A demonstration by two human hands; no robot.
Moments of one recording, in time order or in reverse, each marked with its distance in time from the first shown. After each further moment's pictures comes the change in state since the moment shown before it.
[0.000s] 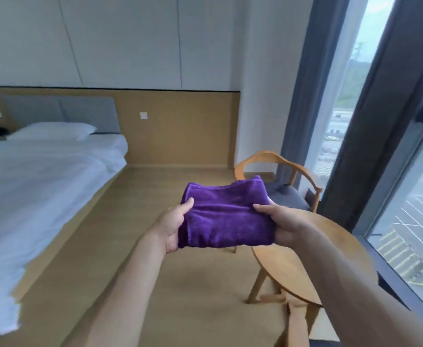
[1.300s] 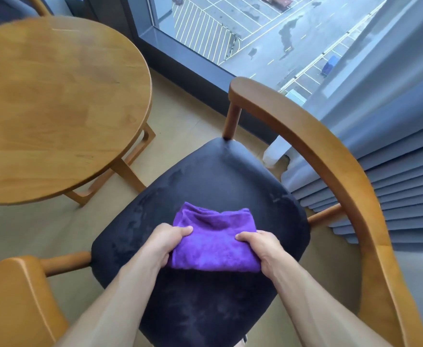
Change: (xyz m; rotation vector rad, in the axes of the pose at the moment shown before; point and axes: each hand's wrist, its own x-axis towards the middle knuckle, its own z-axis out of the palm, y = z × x) left_hand 0.174 -0.633 0.310 0.999 -0.321 -0.802; right_hand -0.193 0.448 -0.489 0.467 1.227 0.511
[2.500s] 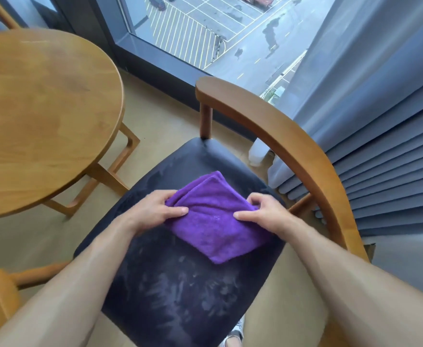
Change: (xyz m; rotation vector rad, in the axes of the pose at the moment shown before) left_hand -0.006 0.064 -0.003 0.529 -0.366 0.584; right_hand 0.005 -0.064 -0.075 -0.616 -0.111 -0.382
